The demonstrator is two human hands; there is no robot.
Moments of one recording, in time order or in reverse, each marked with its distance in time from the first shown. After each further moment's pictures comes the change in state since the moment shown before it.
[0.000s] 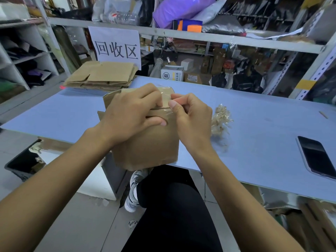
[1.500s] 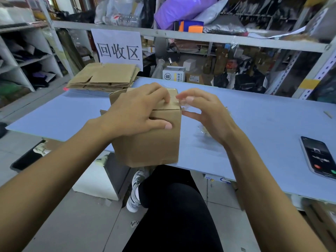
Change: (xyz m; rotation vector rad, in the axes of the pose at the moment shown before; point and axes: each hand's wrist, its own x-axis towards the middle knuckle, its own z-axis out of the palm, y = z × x) left_hand 0.017 -0.007 0.001 -0.062 -0.287 -0.079; right_hand 0.033 -0.001 -0.055 0.343 -0.522 0.205
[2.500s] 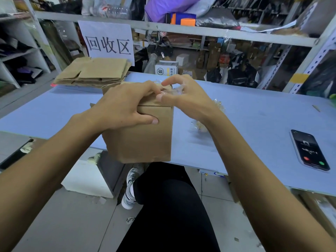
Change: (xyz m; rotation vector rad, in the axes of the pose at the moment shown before) left_hand 0.003 -0.007 -0.004 -0.147 -0.046 -0.088; right_hand 0.035 -0.005 0.011 -0.472 0.064 -0.022
